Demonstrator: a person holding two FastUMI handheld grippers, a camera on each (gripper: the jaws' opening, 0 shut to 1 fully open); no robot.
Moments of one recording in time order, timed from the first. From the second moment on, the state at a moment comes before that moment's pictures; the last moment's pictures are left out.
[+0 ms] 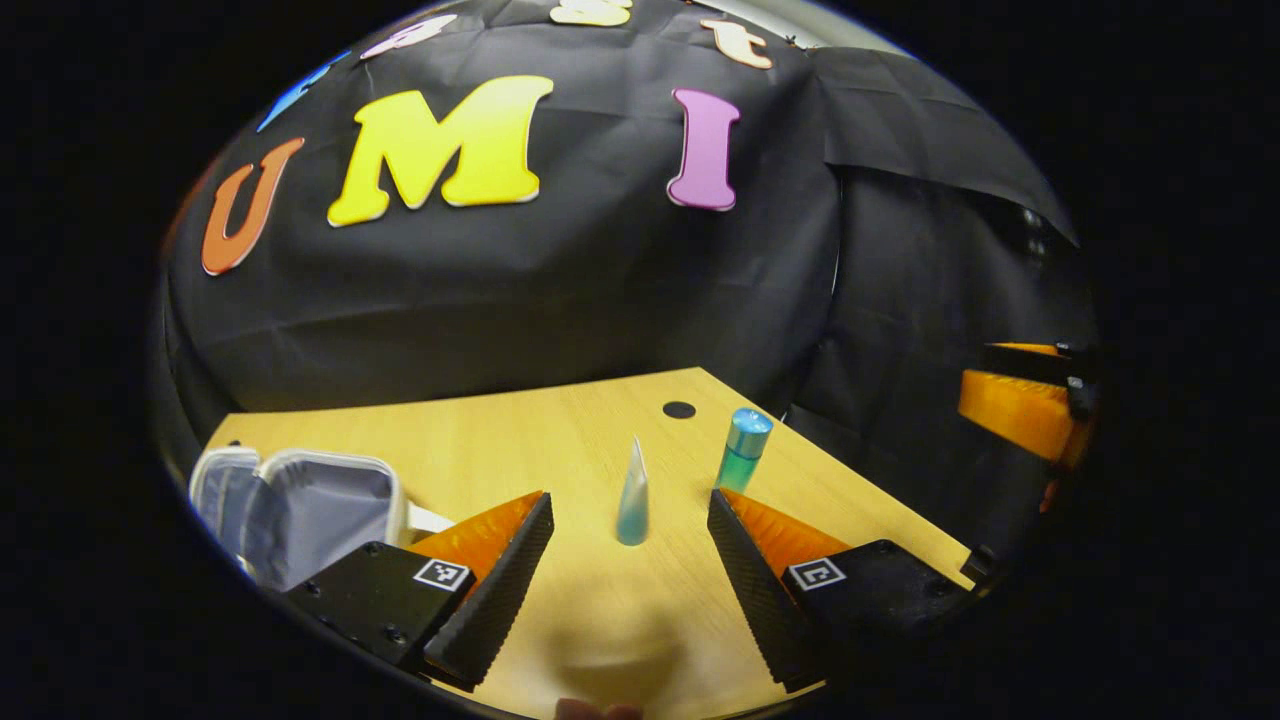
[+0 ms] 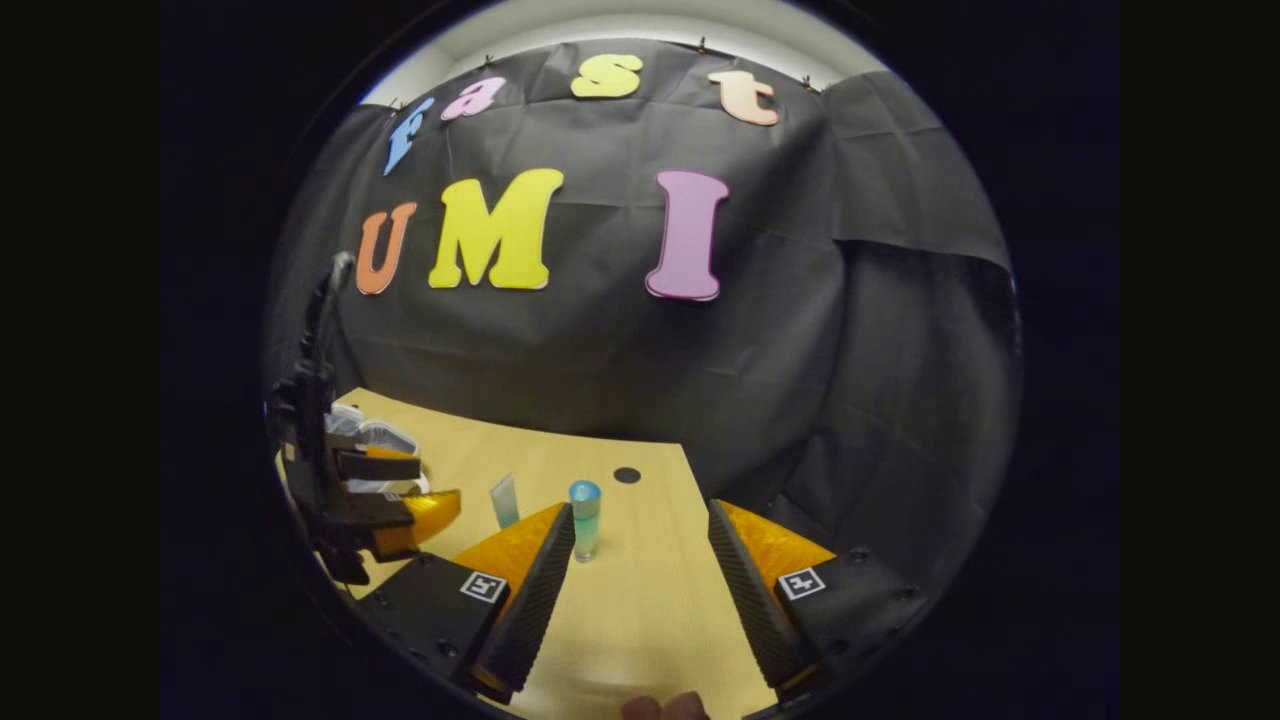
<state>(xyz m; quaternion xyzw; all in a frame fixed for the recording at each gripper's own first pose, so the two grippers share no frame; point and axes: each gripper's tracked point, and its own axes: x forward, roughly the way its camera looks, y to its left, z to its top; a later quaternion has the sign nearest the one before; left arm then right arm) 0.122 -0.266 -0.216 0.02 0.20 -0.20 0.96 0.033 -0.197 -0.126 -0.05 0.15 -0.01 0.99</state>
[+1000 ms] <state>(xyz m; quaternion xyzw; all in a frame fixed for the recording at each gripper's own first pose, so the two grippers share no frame) 0.210 -0.297 -0.339 0.05 0.28 -0.16 0.94 0.071 -0.245 -0.186 0.00 0.21 -0.02 0.98</state>
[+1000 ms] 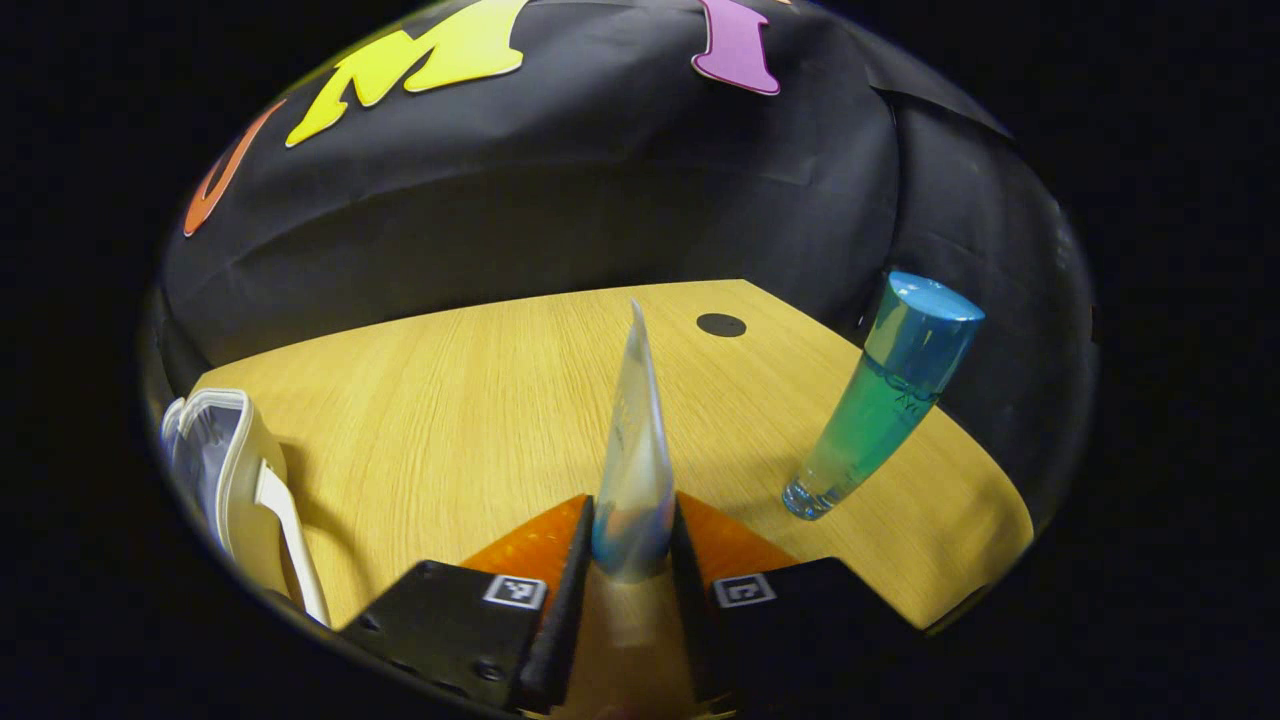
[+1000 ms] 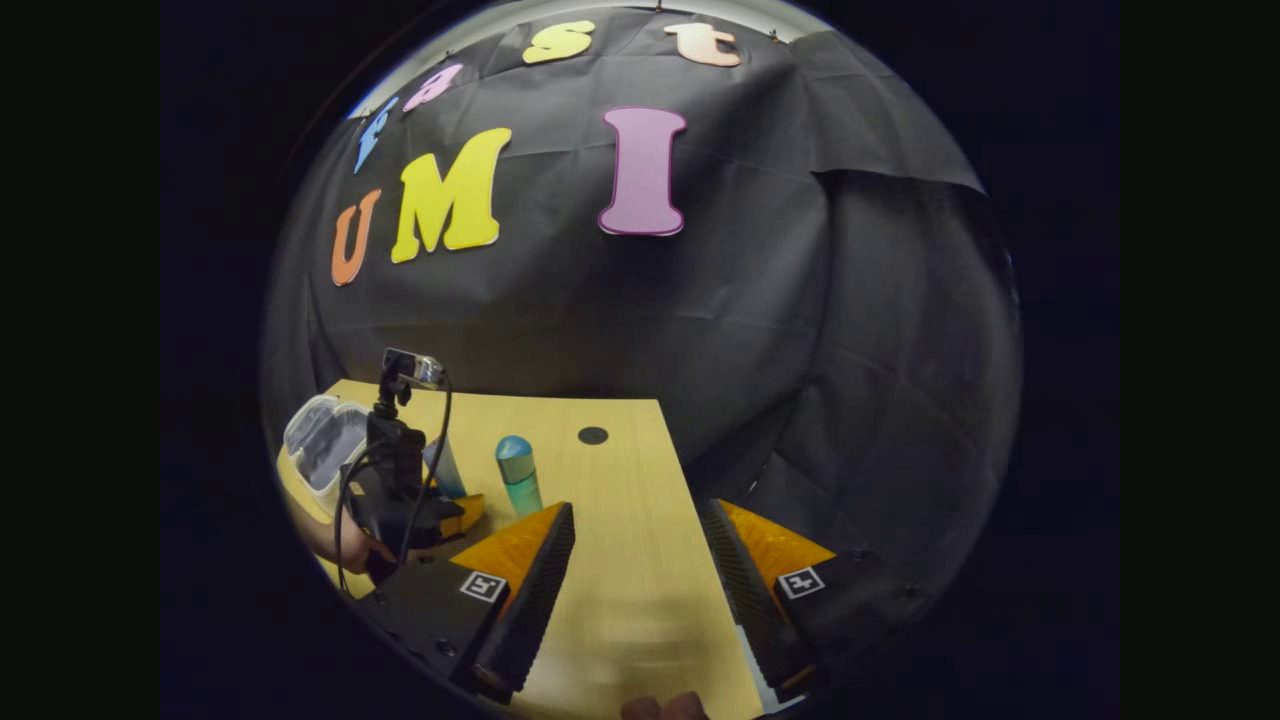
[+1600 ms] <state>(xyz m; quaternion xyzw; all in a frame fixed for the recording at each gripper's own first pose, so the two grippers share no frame) 0.152 -0.238 -0.254 -0.01 0.28 -0.13 0.95 0.135 -0.134 -0.264 0.01 0.25 0.10 0.96</state>
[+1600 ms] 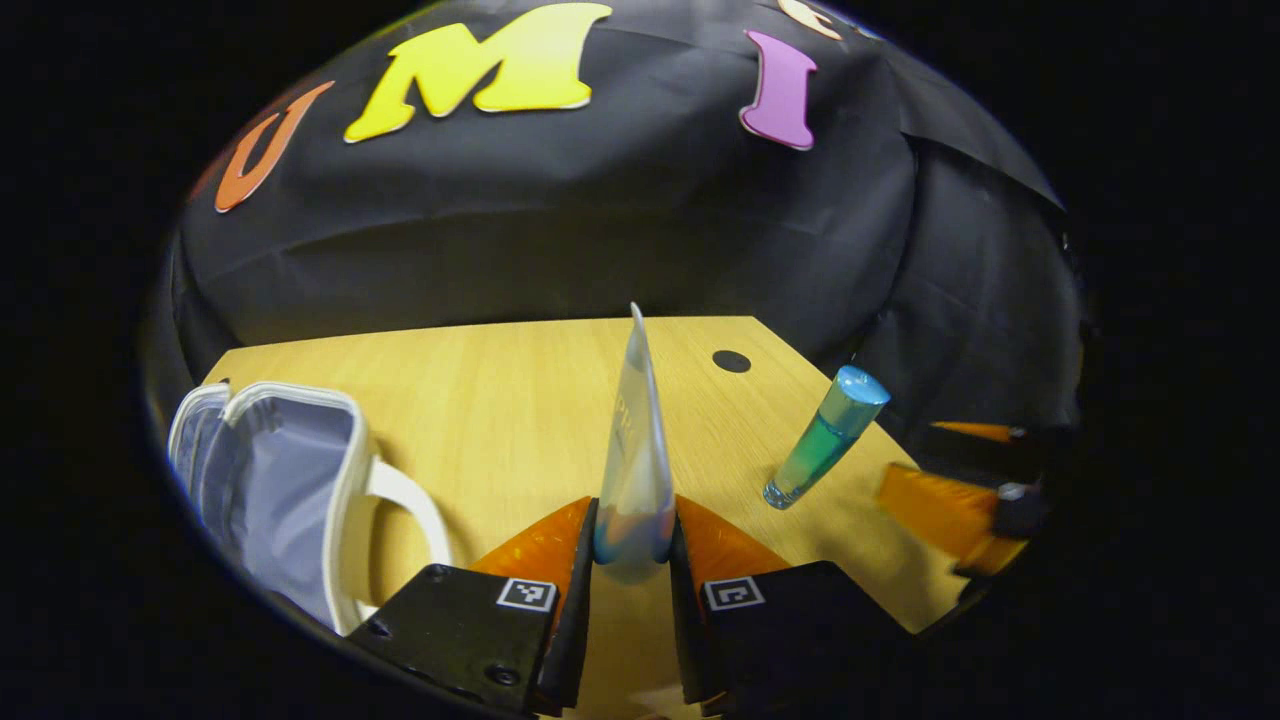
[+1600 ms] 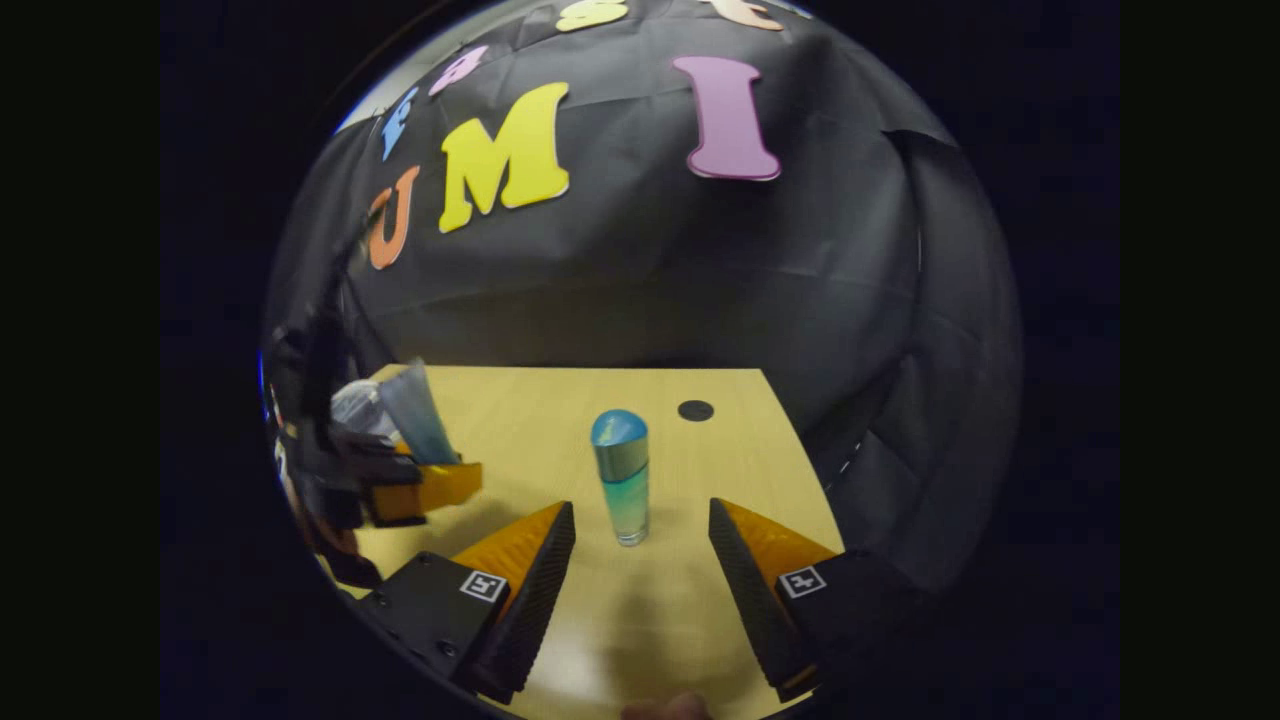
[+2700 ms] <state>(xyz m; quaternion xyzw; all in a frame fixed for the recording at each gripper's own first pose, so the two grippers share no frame) 0.107 0.020 -0.186 -0.04 0.26 0.02 0.96 0.158 -0.112 -0.288 0.01 0.31 0.08 0.95</state>
